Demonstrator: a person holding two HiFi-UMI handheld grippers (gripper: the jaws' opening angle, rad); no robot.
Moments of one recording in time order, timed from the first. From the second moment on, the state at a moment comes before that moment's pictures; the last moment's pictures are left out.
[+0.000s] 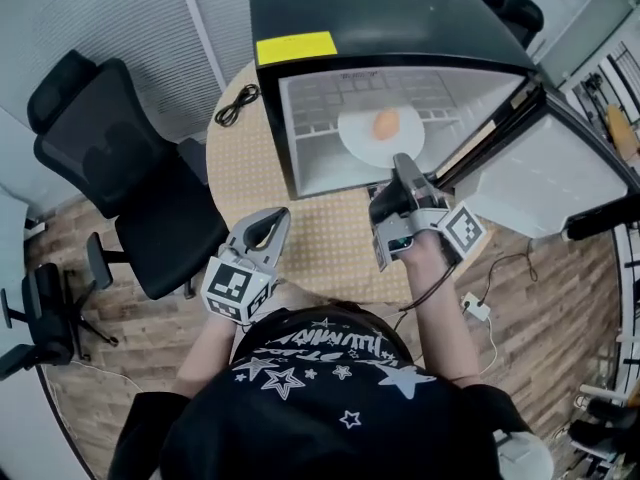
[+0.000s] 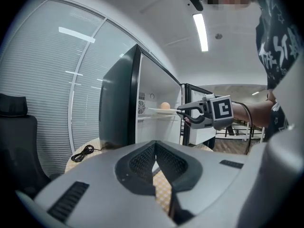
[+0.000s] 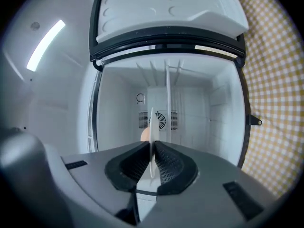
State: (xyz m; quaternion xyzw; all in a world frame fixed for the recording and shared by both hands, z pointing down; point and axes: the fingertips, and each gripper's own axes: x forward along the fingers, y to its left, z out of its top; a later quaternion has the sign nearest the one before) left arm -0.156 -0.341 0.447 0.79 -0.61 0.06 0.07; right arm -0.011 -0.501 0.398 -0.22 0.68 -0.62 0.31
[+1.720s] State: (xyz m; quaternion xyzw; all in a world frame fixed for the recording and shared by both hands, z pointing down) left arm -0.073 -0.199 0.445 0.87 -0.48 0.05 0.08; right arm 0.117 -0.236 0.445 -0.35 0.63 -0.59 0.37
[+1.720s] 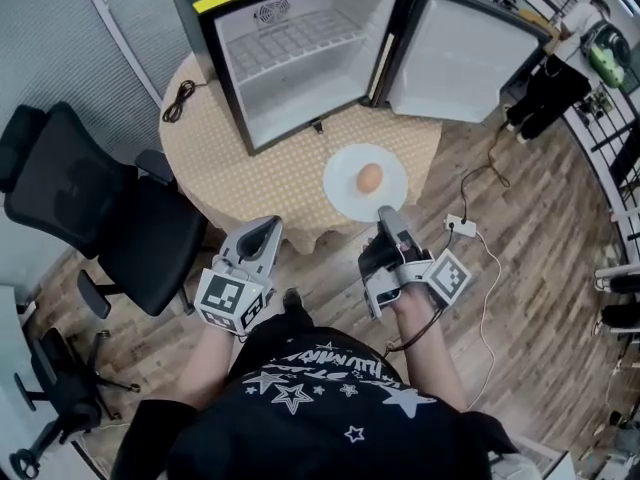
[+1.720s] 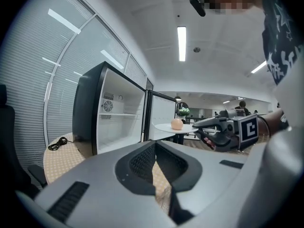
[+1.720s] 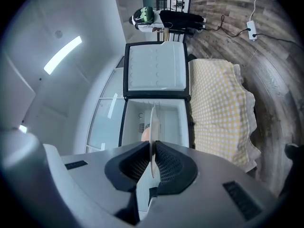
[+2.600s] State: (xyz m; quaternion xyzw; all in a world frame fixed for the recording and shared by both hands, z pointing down) left arm -0.021 -0.055 0.417 0.85 -0.51 0.05 0.06; right arm 0.157 -0.107 0.438 -0.30 0.64 -0.61 0.36
